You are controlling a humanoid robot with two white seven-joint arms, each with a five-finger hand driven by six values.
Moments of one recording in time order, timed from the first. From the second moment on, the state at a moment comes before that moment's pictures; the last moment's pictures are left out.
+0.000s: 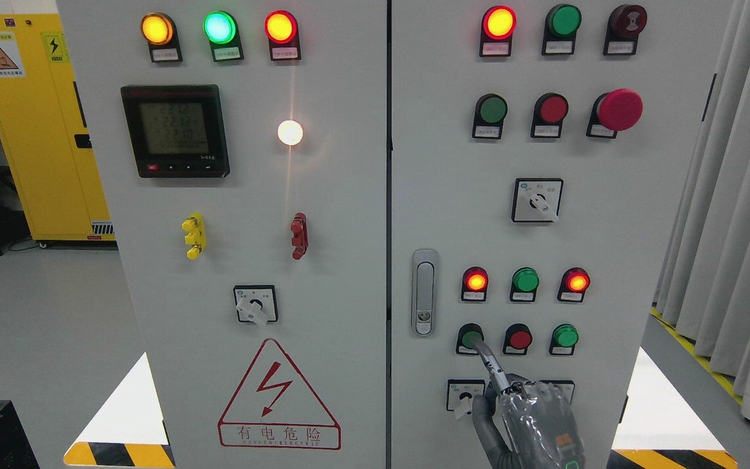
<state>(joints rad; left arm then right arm) 0.06 -0.10 -0.10 -0.13 0.08 -0.05 -0.06 -0.20 0.08 0.04 -1.72 1.13 -0.33 -0.16</state>
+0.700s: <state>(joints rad) 0.06 -0.10 -0.10 -0.13 0.08 -0.05 -0.06 -0.10 0.04 0.15 -1.78 0.53 -0.40 -0.10</state>
